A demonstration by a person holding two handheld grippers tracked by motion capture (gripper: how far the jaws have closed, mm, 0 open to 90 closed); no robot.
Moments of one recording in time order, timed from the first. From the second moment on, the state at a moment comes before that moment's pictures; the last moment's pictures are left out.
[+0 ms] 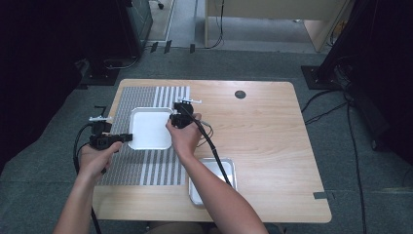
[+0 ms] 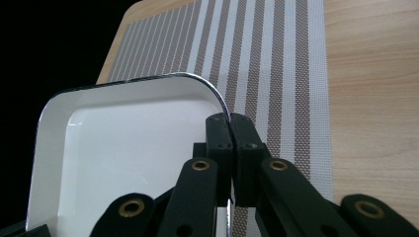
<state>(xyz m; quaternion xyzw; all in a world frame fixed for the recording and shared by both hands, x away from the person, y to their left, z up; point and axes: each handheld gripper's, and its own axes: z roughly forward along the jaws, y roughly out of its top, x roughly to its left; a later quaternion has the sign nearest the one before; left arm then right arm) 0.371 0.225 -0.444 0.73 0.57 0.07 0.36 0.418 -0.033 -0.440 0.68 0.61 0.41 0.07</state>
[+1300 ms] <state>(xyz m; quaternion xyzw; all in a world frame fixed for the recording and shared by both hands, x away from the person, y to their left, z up) 0.438 0.237 -0.491 0.70 0.63 0.08 0.32 0.476 -0.005 -0.507 0.73 0.58 0.37 0.03</state>
